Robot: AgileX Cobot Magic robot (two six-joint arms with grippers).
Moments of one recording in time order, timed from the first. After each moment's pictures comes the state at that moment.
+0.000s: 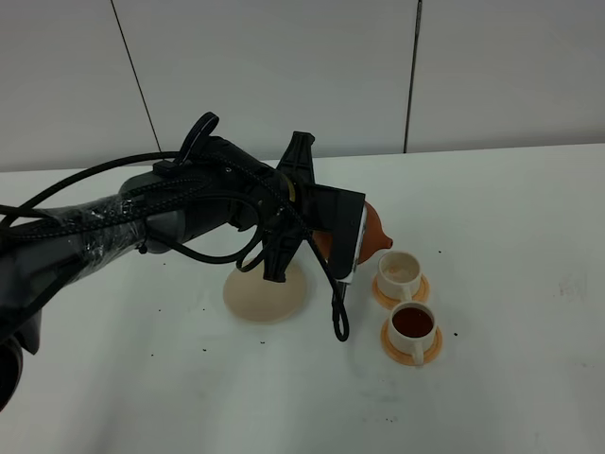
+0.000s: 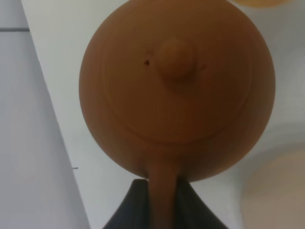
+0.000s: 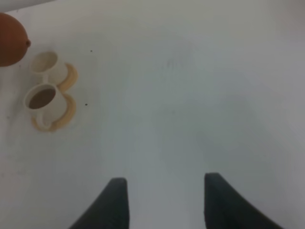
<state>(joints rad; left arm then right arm) -0.56 2.11 -1.57 0.30 0.37 1.18 -0.01 -0.01 -0.49 0.12 1.07 0.04</state>
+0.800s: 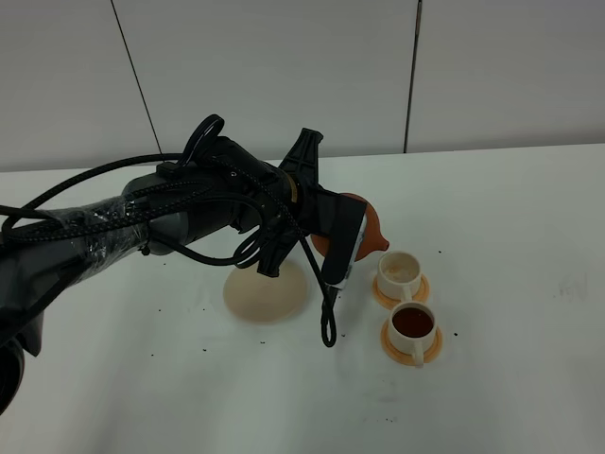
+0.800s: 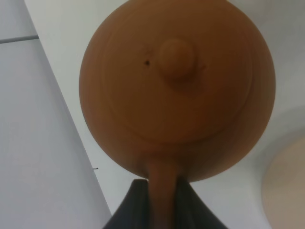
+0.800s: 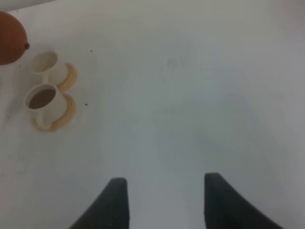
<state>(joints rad) -0.57 2.11 -1.57 0.37 0.35 1.23 -0.01 -0.01 -0.49 0.12 1.07 0.04</state>
